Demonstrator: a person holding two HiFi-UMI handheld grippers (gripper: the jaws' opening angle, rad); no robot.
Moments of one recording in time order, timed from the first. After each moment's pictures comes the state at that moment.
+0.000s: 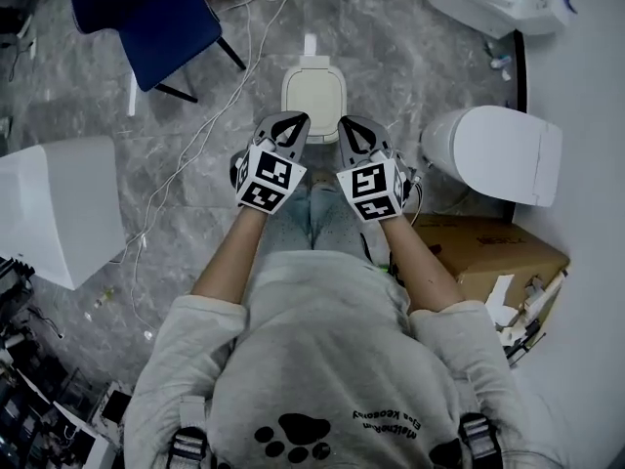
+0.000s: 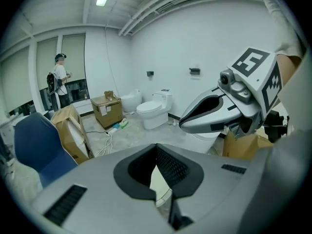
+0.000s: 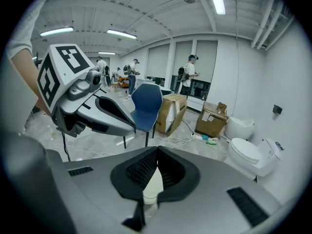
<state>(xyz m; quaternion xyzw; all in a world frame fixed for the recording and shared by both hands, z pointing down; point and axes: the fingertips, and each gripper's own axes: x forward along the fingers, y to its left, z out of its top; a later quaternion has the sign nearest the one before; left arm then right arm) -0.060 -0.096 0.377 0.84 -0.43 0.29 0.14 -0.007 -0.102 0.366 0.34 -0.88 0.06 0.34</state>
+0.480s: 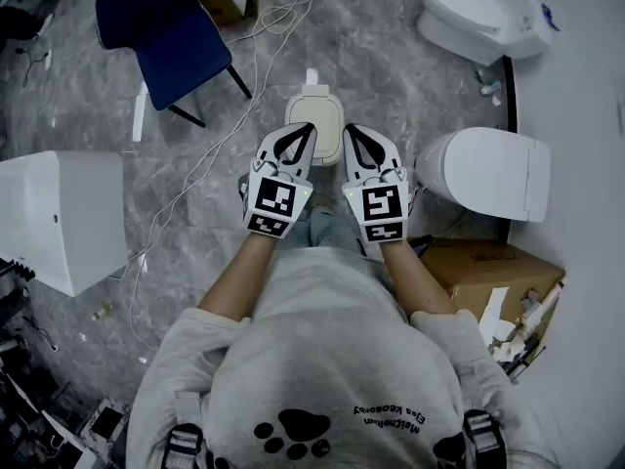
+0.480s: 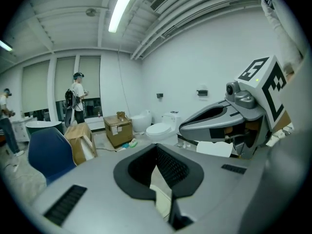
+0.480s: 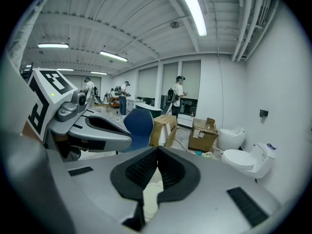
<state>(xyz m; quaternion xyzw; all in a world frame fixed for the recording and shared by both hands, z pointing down) -0.049 -0.083 0.245 0.84 -0.51 0.19 0.08 0.003 -0.091 0.235 0.40 -0.89 0.04 0.22</state>
